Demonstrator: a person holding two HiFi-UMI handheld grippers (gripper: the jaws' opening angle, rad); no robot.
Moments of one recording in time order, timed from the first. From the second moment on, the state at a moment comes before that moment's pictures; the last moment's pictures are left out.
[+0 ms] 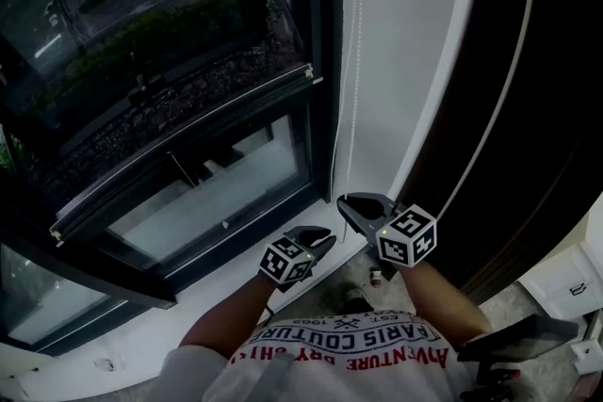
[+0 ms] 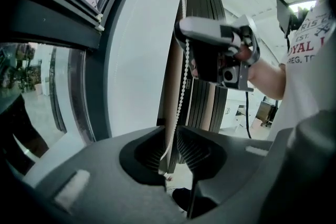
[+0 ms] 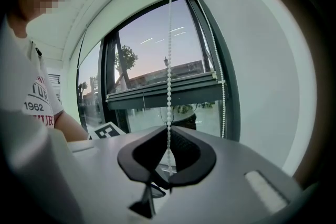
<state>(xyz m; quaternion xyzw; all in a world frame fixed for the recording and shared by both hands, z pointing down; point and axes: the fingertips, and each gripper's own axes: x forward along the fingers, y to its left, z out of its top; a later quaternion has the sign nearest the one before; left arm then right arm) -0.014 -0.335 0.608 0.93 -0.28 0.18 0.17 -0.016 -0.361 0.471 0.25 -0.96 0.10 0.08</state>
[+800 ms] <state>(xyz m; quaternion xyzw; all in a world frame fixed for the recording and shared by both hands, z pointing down) -0.013 -0.422 0.245 0.97 -0.24 -0.03 0.01 -0.016 -0.380 0.478 0.23 -0.96 0.11 0.08</state>
